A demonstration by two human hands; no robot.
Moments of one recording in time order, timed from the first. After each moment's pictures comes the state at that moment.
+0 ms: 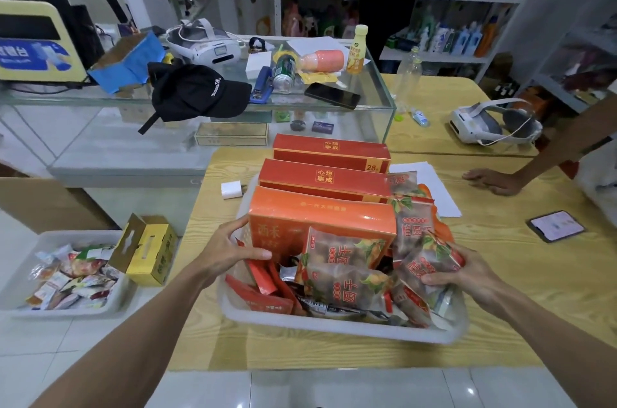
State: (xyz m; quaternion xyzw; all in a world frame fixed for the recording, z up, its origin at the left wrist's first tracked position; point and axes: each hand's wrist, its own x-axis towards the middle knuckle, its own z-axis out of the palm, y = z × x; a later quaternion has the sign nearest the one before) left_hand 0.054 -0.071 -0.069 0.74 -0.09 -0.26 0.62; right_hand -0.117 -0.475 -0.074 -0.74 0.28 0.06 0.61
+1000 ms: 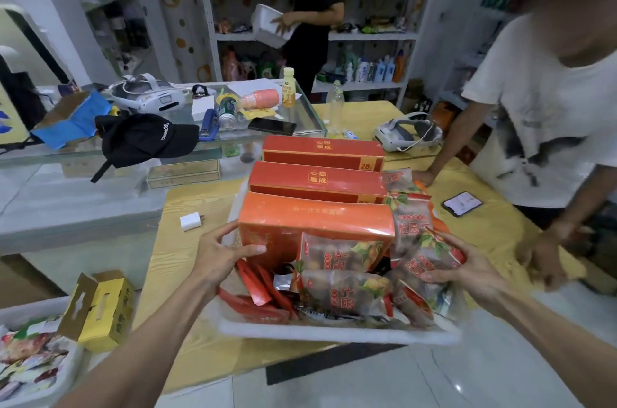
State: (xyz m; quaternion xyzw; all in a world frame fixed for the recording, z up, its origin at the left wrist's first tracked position) left_hand -0.015 -0.114 -0.003 0.73 -0.11 -0.16 0.65; right_hand -0.251 -0.455 0.015 -0.72 0.30 -0.10 0.62
